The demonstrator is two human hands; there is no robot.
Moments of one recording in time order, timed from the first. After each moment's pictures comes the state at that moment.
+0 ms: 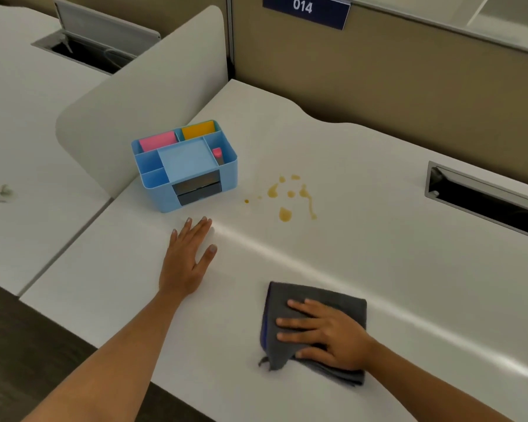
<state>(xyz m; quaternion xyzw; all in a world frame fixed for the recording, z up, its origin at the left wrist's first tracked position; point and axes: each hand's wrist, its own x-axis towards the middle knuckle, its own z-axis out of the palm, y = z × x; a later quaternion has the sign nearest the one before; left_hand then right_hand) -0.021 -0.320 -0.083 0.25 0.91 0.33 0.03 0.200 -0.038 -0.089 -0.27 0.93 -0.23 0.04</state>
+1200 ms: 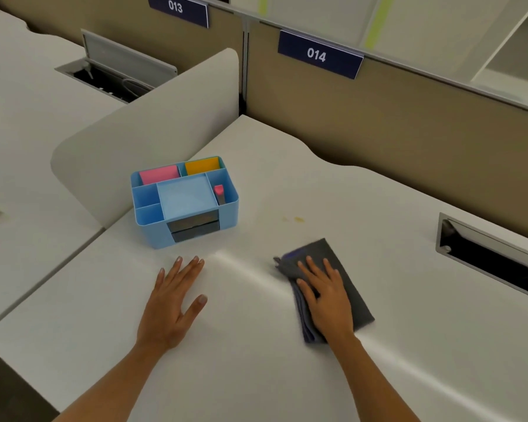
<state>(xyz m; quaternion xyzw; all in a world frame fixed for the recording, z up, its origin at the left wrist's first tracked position) -0.027 -0.322 -0.093 0.25 0.92 0.31 0.02 0.064 -0.004 -0.086 0.14 0.96 -0.25 -0.05</state>
